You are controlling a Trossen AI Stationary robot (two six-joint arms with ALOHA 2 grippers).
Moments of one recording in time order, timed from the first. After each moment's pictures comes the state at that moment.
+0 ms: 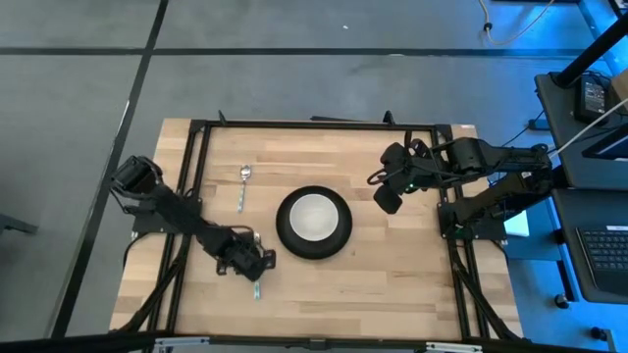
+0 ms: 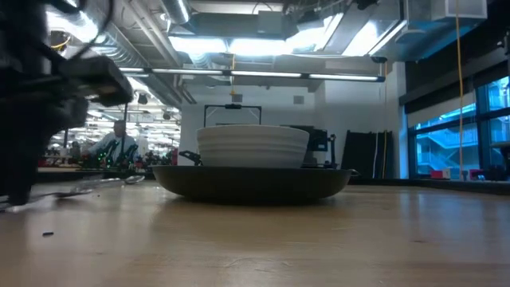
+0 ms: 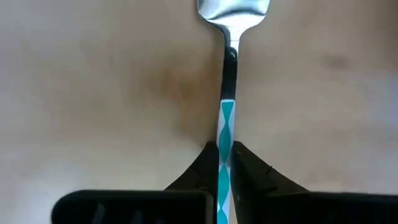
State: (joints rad) left arm -0.57 1.60 0.77 -0.42 -0.05 -2.24; right arm 0.17 1.42 1.73 -1.40 0.45 0.65
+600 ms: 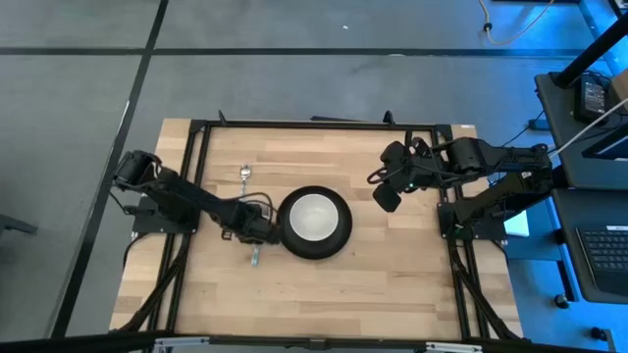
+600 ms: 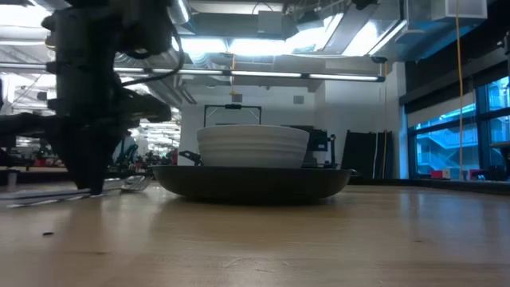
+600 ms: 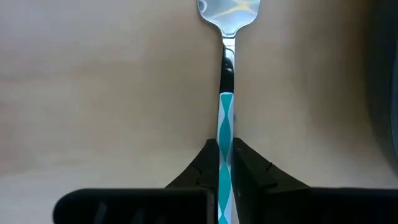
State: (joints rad) left arm -0.26 1.58 0.77 -0.62 -0.06 -1.77; right arm 0.17 1.42 1.73 -1.39 0.49 0.65
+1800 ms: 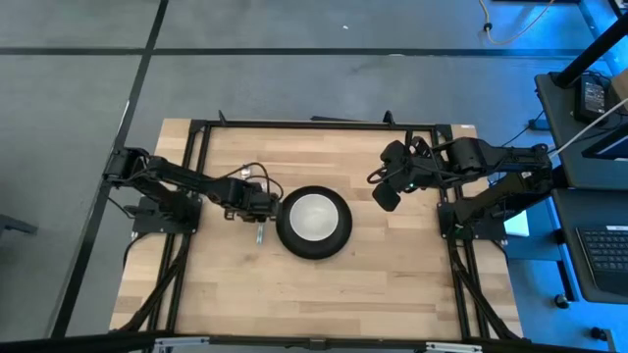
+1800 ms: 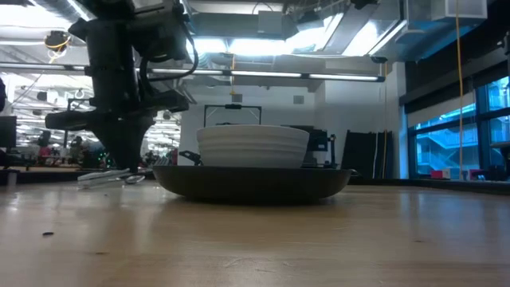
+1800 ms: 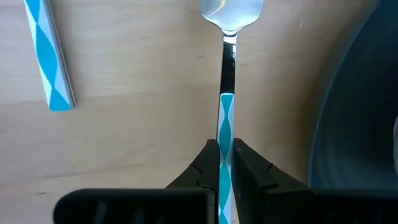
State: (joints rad) left arm -0.05 1.46 0.77 -0.64 -0.09 -1.59; right arm 0.17 1.42 1.73 -1.39 0.50 0.65
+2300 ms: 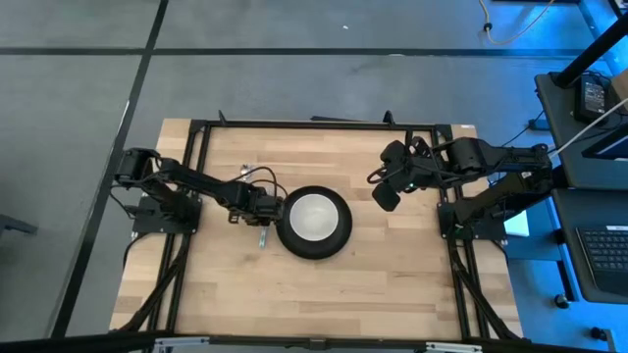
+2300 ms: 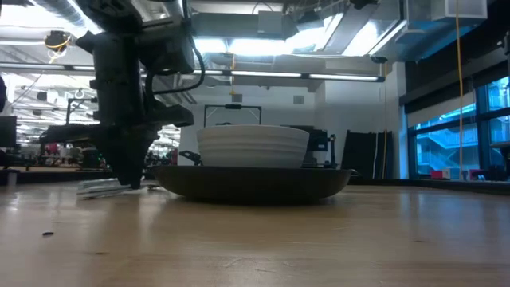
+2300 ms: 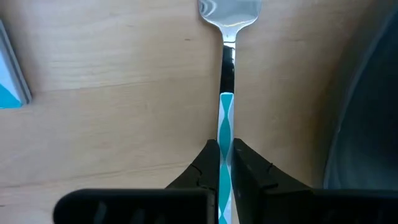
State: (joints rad) left arm -0.05 1.56 0.77 -0.56 -0.05 -1.59; right arm 0.17 1.42 1.73 -1.38 0.50 0.65
